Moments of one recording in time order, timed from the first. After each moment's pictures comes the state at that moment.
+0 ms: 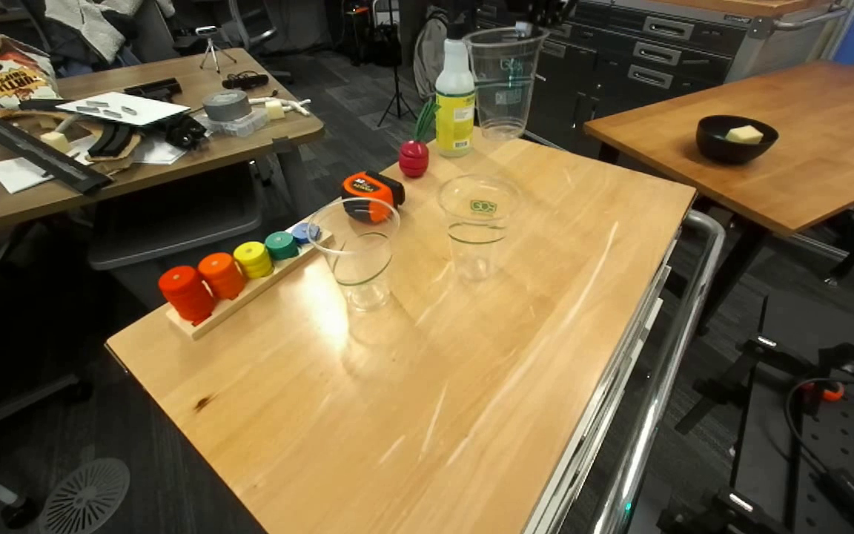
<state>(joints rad) -0.17 0.17 -0.08 -1.82 0.29 1.90 -0.12</state>
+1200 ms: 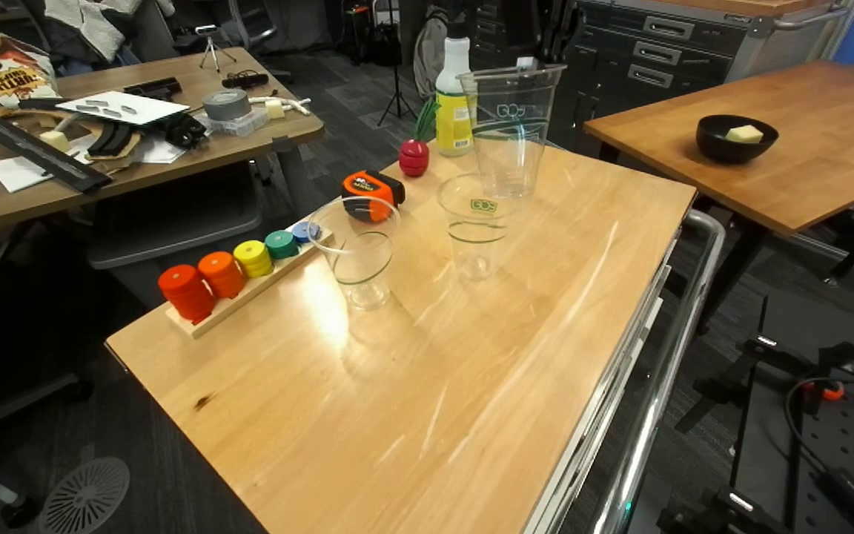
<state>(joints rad) -0.10 0.08 -0.05 -1.96 0.41 1.80 -0.23</state>
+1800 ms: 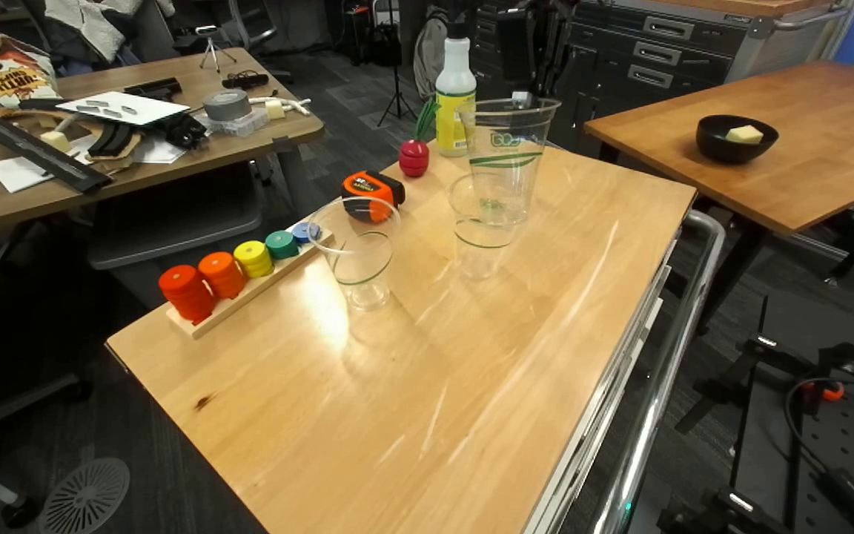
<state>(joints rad) -0.09 0.11 -0.05 -2.01 0.44 1.86 -0.31</state>
